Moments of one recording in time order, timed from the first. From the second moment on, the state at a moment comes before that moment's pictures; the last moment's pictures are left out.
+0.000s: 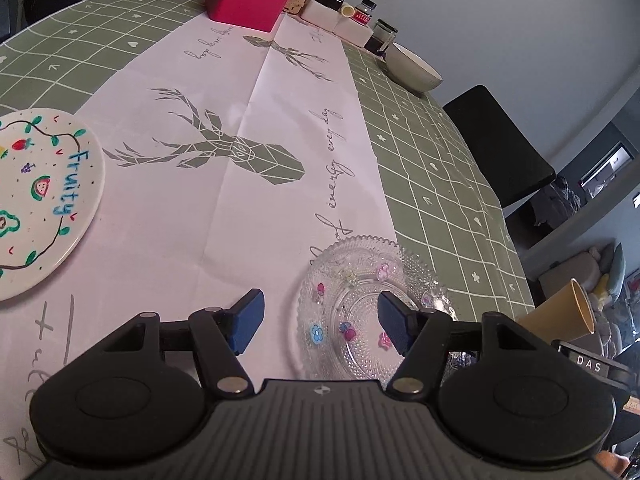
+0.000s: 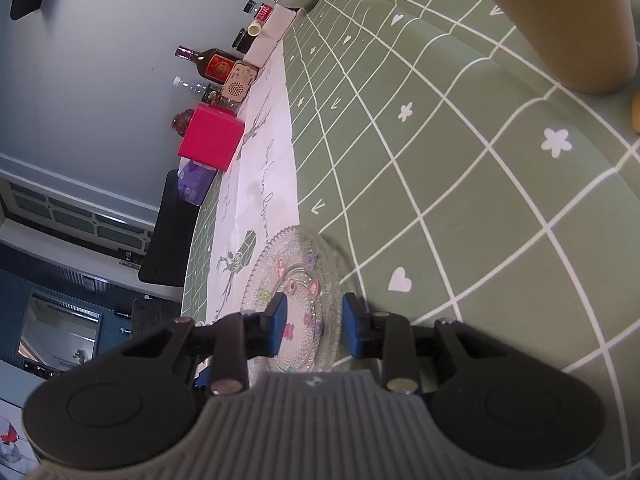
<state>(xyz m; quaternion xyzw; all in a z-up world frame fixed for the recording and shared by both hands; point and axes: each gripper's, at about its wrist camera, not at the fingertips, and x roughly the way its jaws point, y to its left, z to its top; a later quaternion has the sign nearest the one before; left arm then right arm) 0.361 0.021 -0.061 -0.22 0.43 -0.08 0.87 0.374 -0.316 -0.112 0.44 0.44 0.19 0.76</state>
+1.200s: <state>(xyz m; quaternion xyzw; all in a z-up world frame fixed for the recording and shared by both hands) 0.363 0.032 -0.072 -0.29 0.42 -0.17 0.85 0.380 -0.327 -0.125 0.44 0.46 0.21 0.74</state>
